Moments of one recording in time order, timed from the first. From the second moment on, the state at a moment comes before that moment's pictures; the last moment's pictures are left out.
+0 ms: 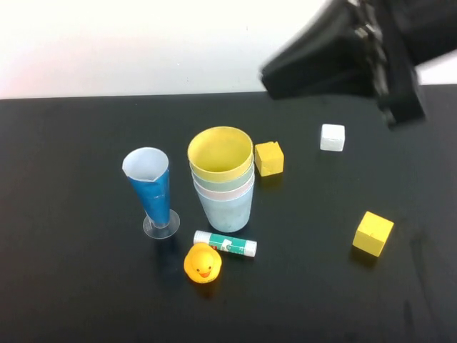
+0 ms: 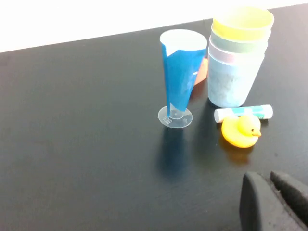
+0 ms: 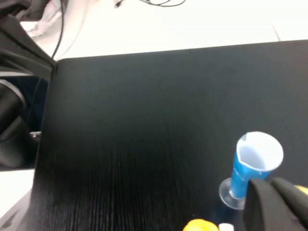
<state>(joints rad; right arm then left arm) 0.46 1.50 -1.70 0.85 1.21 -1.04 -0.54 0.04 -0.53 0.13 0.87 -0.23</state>
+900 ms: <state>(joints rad) 0.46 0.49 -0.68 0.71 0.19 -1.17 -0.54 -0.02 -0.35 0.17 0.71 -0.37</state>
